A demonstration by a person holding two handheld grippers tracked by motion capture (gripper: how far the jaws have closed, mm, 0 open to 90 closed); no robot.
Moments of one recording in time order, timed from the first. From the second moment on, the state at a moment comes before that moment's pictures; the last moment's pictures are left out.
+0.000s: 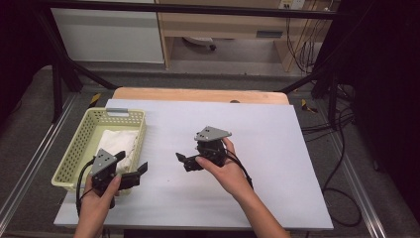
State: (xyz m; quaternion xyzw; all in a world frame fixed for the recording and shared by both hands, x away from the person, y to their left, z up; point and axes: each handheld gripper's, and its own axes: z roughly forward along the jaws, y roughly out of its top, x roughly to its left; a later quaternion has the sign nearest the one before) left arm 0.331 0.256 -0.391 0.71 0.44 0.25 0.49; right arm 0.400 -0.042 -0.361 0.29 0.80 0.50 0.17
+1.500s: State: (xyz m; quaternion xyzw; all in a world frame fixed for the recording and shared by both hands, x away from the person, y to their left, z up) left arm 0.333 0.255 -0.404 0.71 0.45 0.26 0.48; right arm 0.421 -0.181 -0.340 0.39 0.71 0.52 0.28
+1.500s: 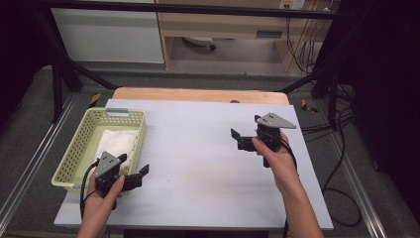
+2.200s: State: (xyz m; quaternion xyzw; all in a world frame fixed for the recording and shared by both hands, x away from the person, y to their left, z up) left arm 0.333 0.257 -0.403 0.71 0.45 0.25 0.49; right arm 0.414 -0.230 -0.332 0.42 0.68 0.52 0.30
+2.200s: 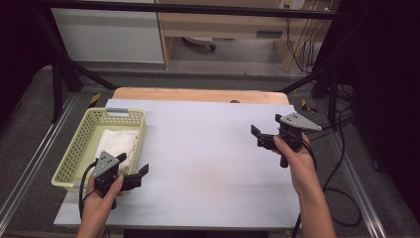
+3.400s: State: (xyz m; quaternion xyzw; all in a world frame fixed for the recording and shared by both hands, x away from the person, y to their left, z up) left arm 0.332 0.273 -0.402 0.67 0.48 0.28 0.50; right arm 0.370 -0.259 -0.377 0.45 0.68 0.48 0.31
